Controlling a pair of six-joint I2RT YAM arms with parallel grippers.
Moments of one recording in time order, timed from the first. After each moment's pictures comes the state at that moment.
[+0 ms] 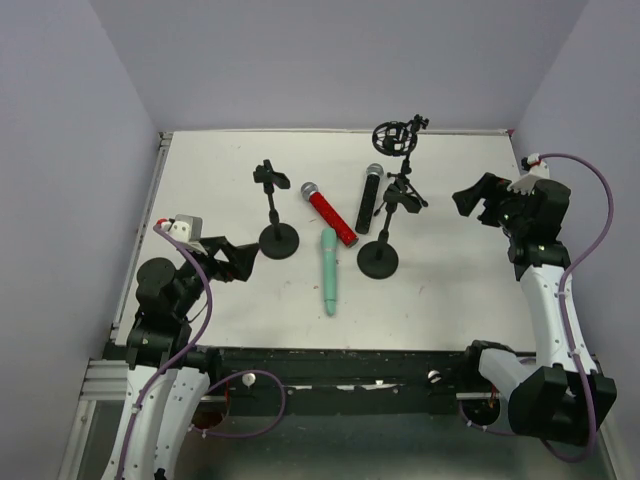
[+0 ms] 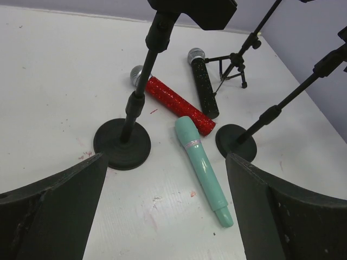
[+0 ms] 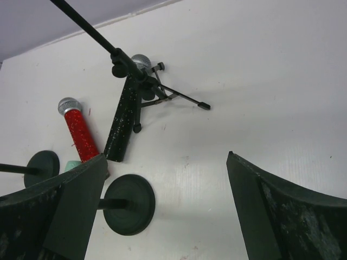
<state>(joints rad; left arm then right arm) -0.14 0.37 0.60 -0.31 0.32 -0.34 -0.20 1.01 0.85 -0.19 -0.39 0.27</state>
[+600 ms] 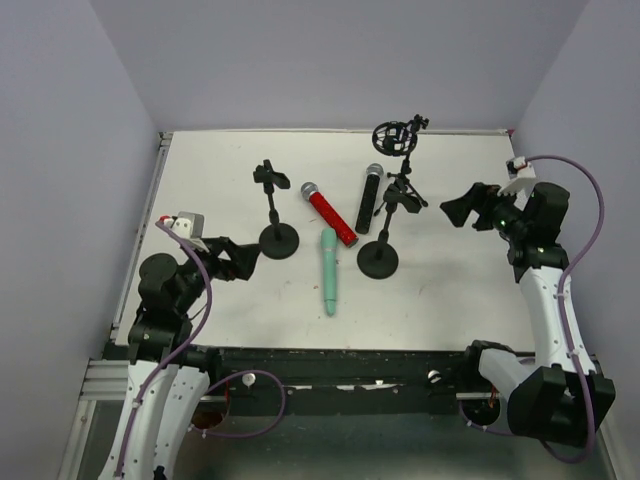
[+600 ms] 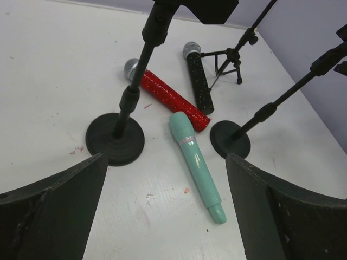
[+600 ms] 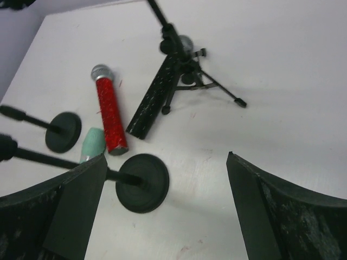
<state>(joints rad) -0.14 0.39 0.60 -0.31 0.33 -0.36 -0.20 1.01 0.84 -0.18 -0.53 0.22</state>
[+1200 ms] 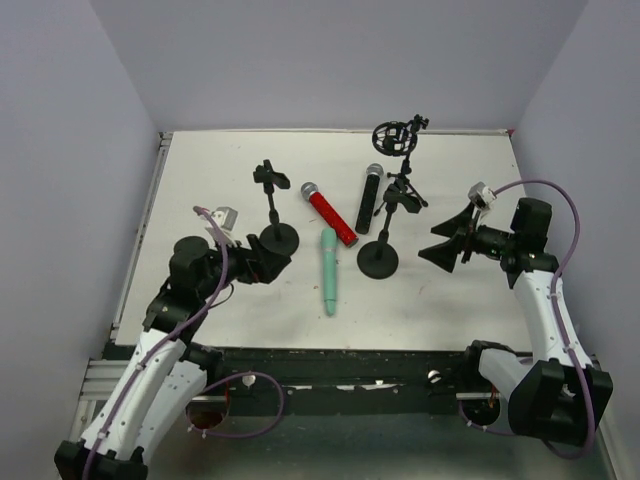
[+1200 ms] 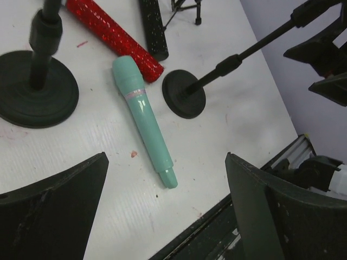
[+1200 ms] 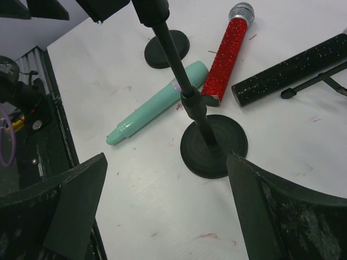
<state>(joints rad) -0.25 0.57 0.58 -0.28 0.45 -0.55 -0.20 1.01 0.71 -0.30 -1.23 -0.27</state>
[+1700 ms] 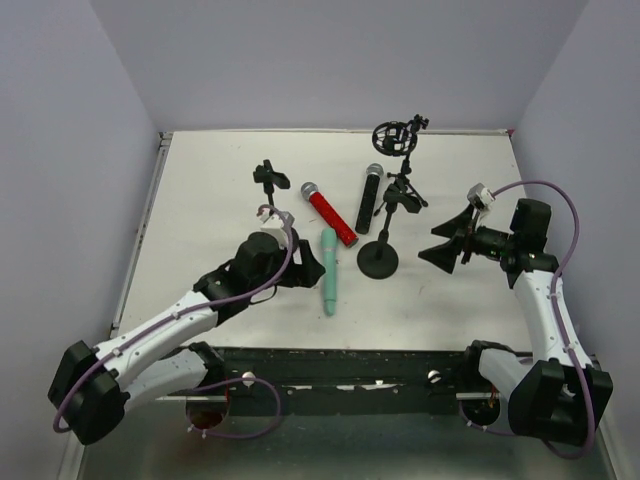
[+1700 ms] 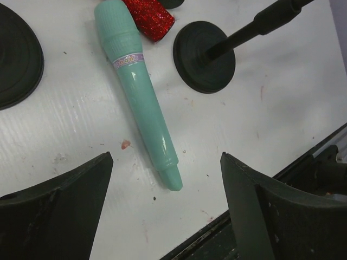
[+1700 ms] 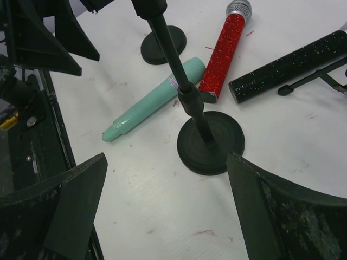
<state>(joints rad) -0.70 0.93 0.58 -0.14 0.03 -0.61 -0.20 1.01 0.72 -0.34 -1.24 -0.33</state>
